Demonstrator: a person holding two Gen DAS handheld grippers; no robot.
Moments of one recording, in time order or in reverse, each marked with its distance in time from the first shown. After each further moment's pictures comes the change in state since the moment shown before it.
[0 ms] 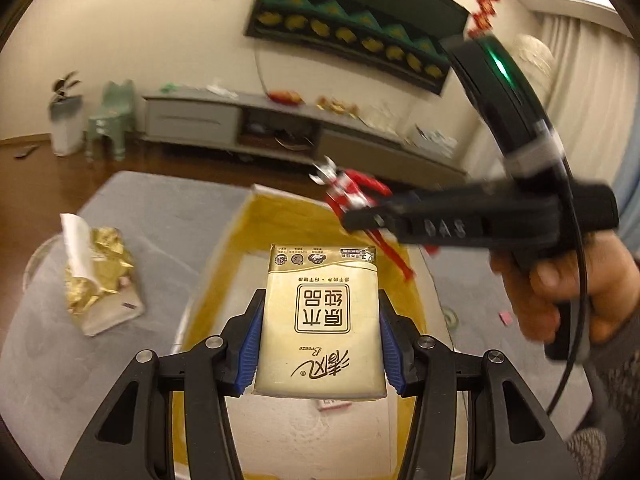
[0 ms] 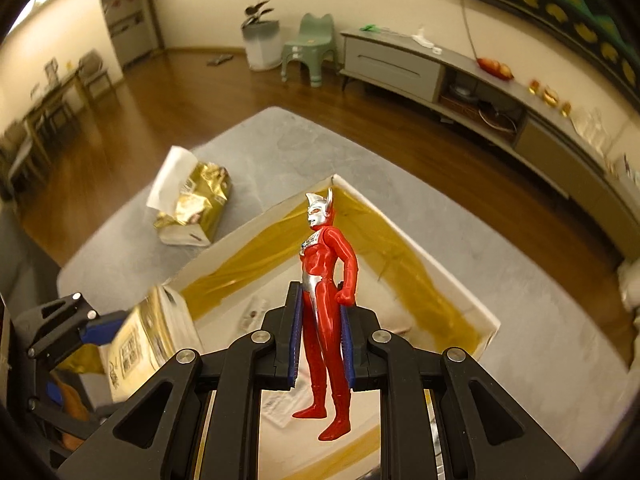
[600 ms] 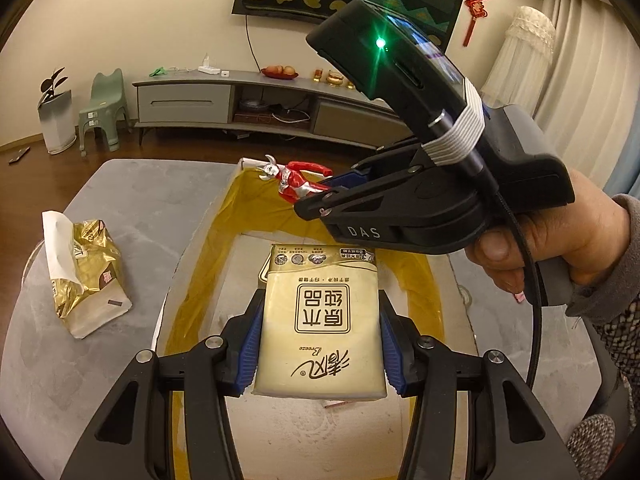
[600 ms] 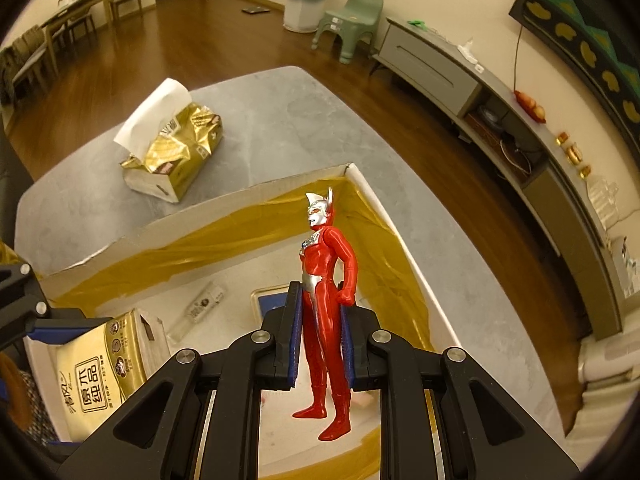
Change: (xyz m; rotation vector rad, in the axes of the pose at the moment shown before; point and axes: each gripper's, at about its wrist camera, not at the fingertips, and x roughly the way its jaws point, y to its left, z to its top) left arm 0.035 -0.010 0.003 0.032 0.087 0.029; right arm 0.065 0.009 0.015 -0.257 0.095 -0.062
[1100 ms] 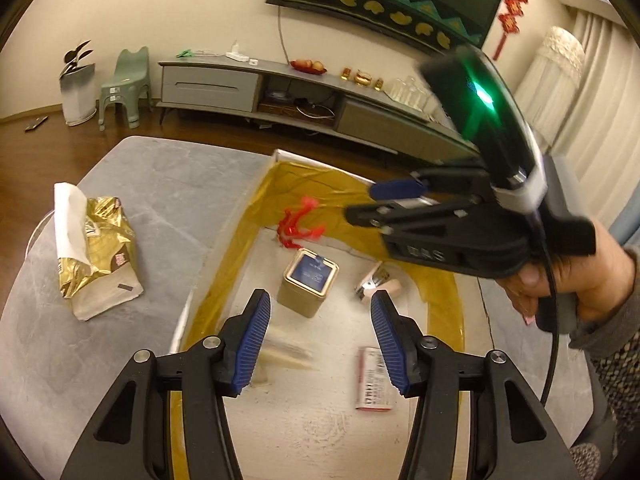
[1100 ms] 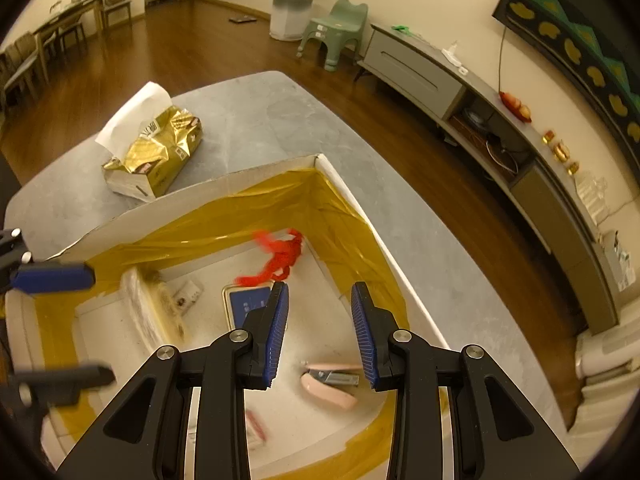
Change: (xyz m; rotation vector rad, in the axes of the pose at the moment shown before) left arm 0.004 0.027 0.002 -0.117 0.001 0.036; right arm -0.002 -0.015 -0.017 0.044 -0.046 -0.028
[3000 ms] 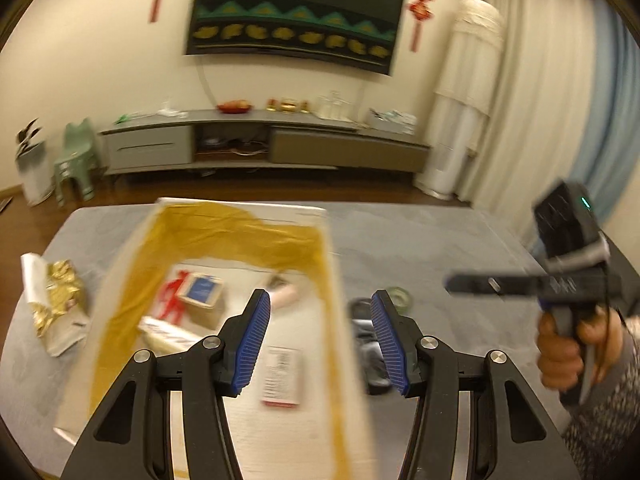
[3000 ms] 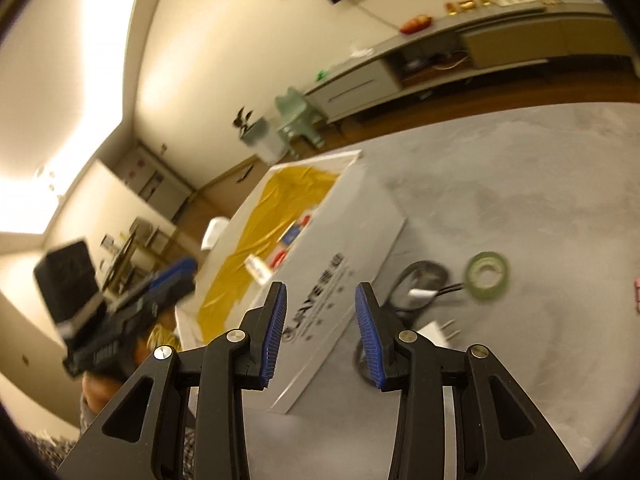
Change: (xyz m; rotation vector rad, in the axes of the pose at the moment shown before) left arm -0.034 -0.125 -0.043 0.275 -0.096 -0.115; right arm -0.134 -0.088 -0.267 0.804 -0.368 0.447
